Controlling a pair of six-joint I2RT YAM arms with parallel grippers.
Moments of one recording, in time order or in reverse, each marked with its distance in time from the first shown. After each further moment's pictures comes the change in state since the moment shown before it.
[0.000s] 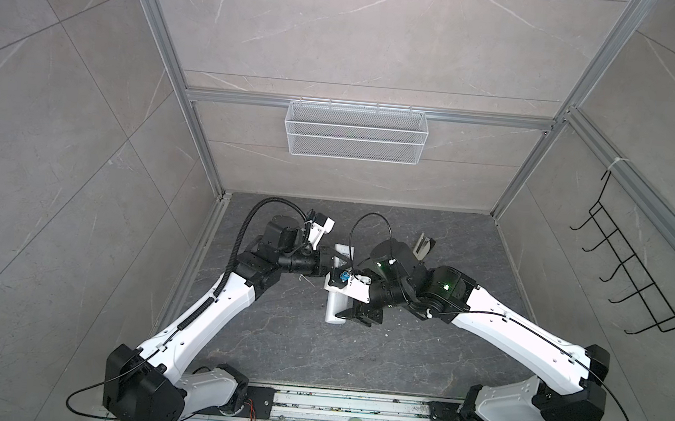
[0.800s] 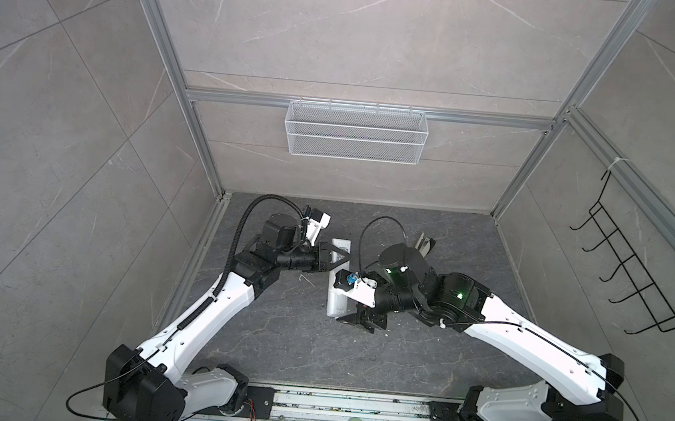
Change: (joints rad) left arm 0.010 0.000 0.000 0.032 -0.069 0.000; right arm 0.028 -0.081 -0.024 0.042 0.058 0.106
